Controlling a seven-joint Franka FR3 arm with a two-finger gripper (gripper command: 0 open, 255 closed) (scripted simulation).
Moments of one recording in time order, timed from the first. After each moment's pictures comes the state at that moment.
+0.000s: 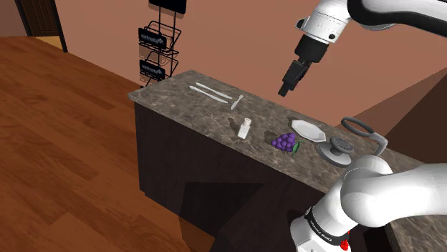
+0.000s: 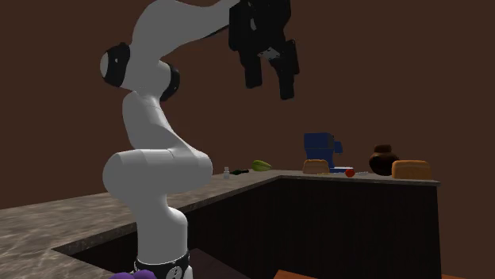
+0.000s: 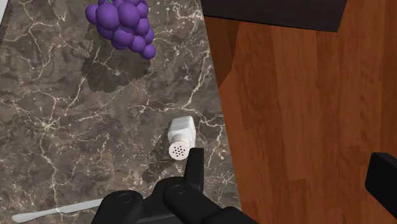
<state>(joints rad) 0.02 -0.76 -0.01 -2.27 0.03 1.58 -0.12</state>
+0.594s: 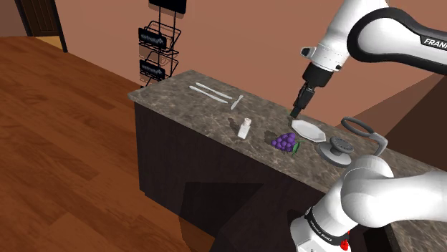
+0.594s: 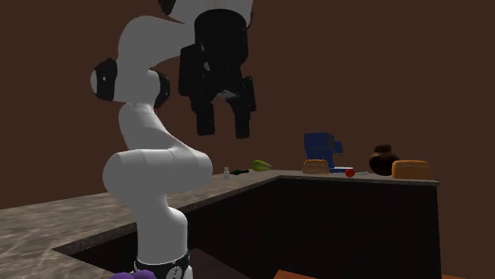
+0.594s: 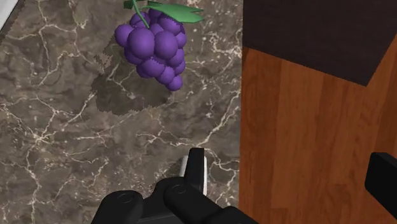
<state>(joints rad) 0.03 -0.91 -0.14 -2.50 -0.07 1.64 -0.37</state>
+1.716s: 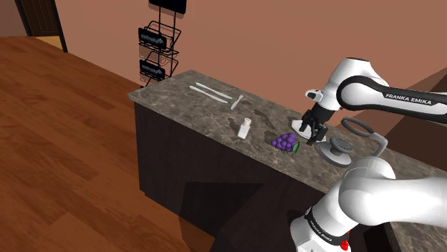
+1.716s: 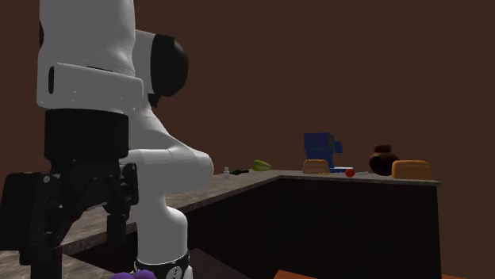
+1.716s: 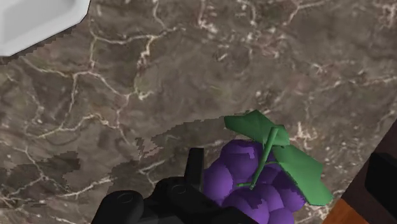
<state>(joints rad) -0.05 -0.99 -0.59 -2.80 -0.48 1.86 -0.99</state>
